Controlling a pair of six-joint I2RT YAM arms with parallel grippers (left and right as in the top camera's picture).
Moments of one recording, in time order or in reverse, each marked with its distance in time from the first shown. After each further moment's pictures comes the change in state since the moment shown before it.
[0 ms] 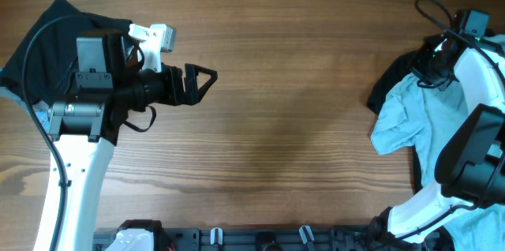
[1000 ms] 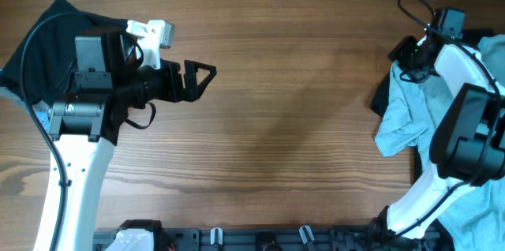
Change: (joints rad) left arm 0.000 0.001 -0.001 0.045 -0.020 0.000; right arm 0.065 0.146 -0.001 0.208 -0.055 0.084
